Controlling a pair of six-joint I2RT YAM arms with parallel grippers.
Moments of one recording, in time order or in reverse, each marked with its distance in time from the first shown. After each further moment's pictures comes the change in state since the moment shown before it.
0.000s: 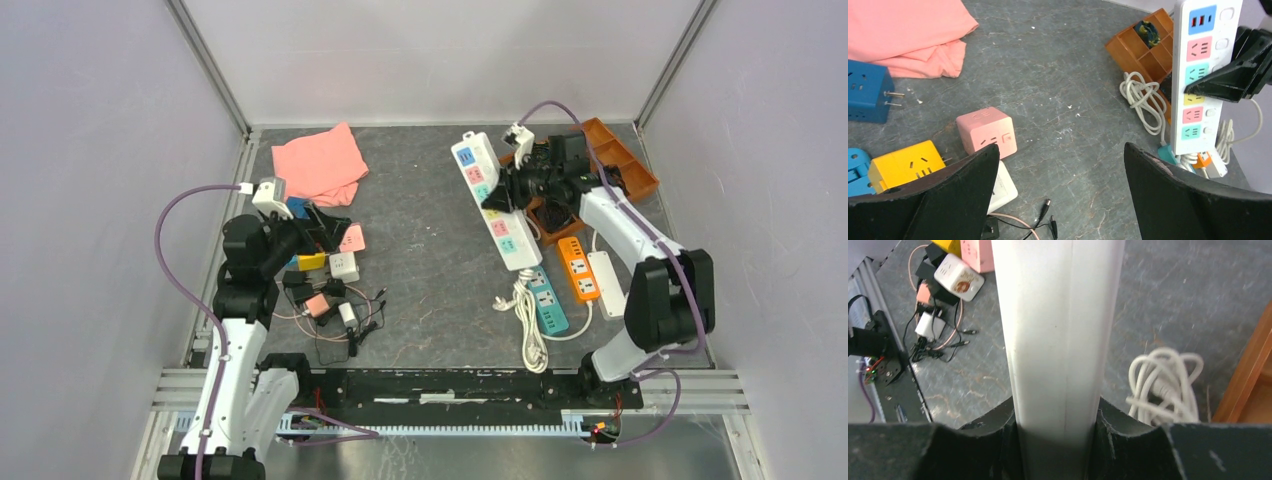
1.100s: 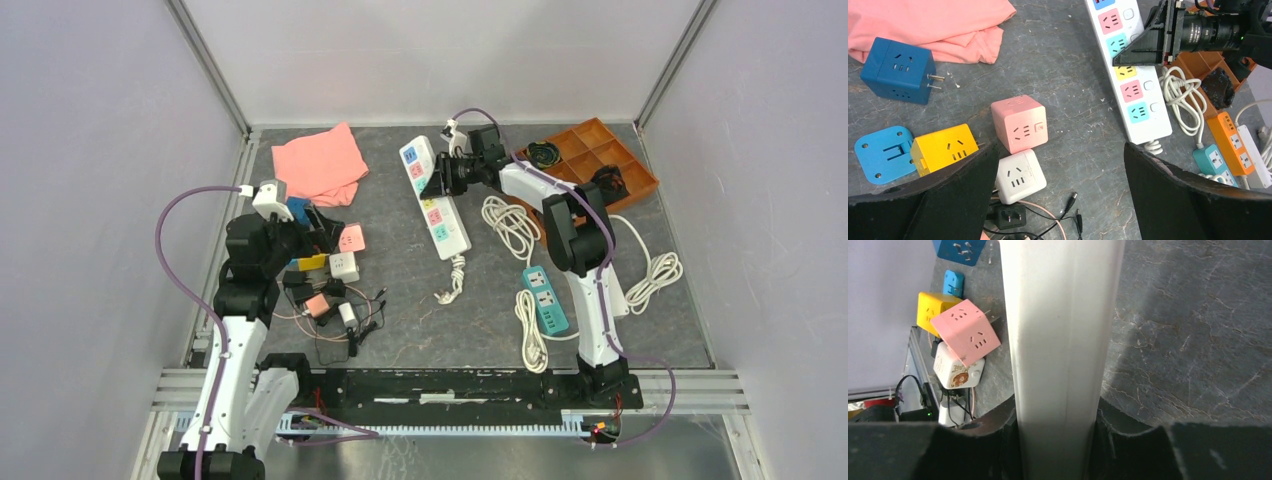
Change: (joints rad) left arm 0.000 0.014 0.000 -0.069 -0.121 0.074; right arm 0.209 0.738 0.583 0.166 0.072 0.473
